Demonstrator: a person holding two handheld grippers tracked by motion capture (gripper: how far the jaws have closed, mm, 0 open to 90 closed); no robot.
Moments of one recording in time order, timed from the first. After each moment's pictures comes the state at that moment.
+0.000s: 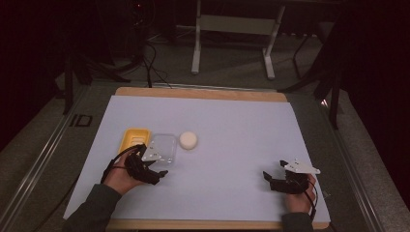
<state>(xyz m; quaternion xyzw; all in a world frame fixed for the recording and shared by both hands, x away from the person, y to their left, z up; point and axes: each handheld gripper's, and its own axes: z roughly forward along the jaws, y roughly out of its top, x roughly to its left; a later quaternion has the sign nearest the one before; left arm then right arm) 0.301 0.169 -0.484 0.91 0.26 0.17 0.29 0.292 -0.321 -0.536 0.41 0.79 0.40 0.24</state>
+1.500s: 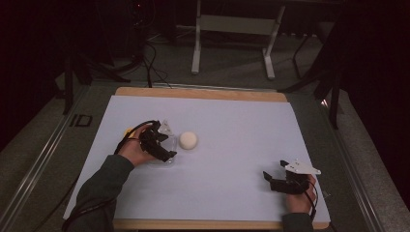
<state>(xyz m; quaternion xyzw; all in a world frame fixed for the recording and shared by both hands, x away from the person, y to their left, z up) 0.376 0.146 -0.471 0.92 0.24 0.14 0.26 0.291 -0.322 -0.536 0.41 0.78 0.40 0.24</state>
